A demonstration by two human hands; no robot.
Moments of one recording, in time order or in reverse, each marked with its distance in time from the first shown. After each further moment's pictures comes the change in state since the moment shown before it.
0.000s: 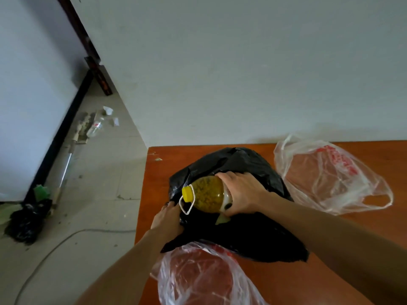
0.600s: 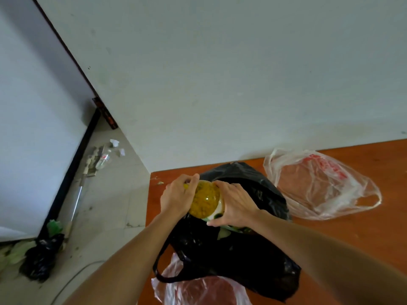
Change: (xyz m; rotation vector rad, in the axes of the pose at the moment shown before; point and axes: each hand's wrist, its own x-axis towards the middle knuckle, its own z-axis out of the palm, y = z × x) left_hand -0.010 0.085 -0.117 -0.410 0.470 0.027; right_hand -0.026 -0.020 -0.013 0.247 0.293 0.095
